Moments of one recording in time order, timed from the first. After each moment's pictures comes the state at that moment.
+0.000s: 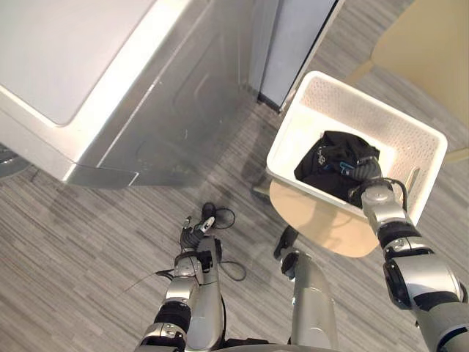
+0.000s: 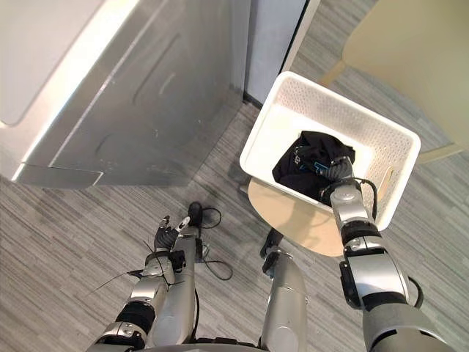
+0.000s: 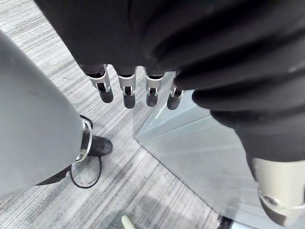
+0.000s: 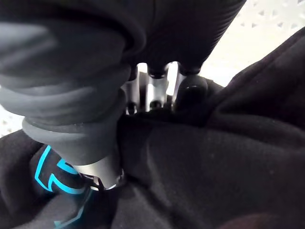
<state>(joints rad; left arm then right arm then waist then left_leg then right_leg) -0.18 -0.02 0.01 0.68 -0.07 -0.05 0.31 -0.74 -0.46 0.01 1.03 0.04 0.01 -0.21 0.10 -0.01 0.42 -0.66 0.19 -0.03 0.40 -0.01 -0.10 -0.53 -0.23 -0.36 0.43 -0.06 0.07</state>
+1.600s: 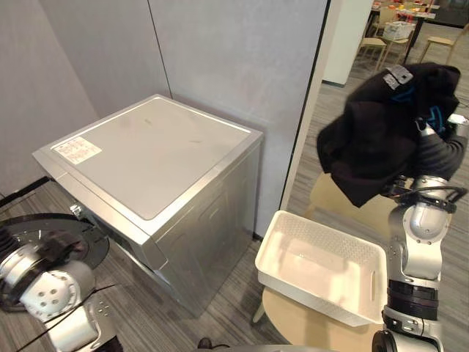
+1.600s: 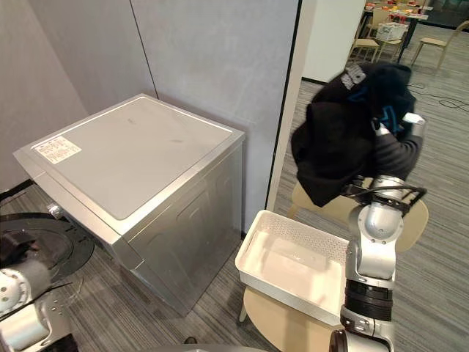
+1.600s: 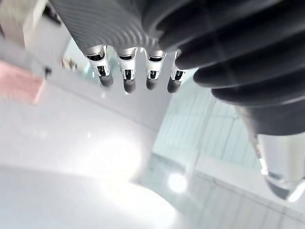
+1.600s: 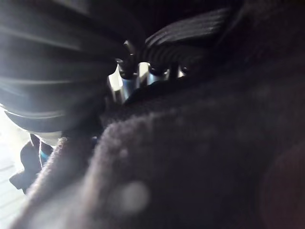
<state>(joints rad) 0.05 0.05 0.46 -0.53 -0.22 -0.29 0.42 -0.29 -0.24 -0.27 -0.25 0.15 -0.17 -0.19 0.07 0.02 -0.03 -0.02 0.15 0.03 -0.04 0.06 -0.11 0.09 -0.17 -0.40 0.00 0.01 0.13</state>
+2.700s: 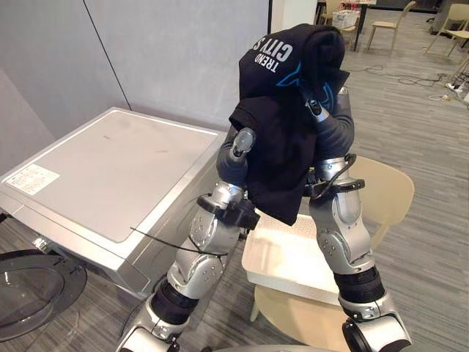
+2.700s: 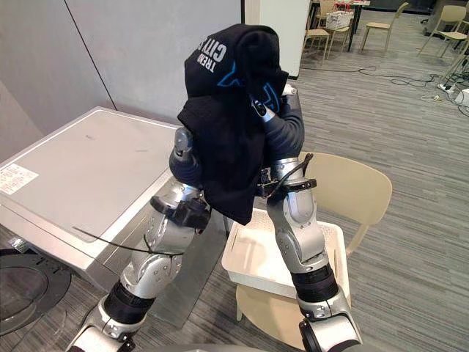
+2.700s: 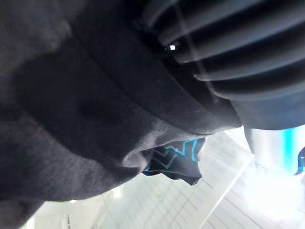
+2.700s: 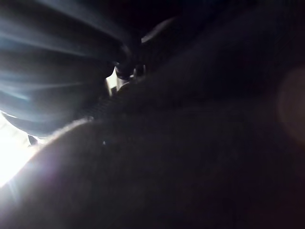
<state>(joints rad) -0.39 0.10 -0.49 -0.34 -0.74 -0.16 0.13 -0.43 -0.10 0.20 -0.30 0.39 -0.19 -0.09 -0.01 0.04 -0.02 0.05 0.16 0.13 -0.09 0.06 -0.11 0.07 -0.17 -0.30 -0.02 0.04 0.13</state>
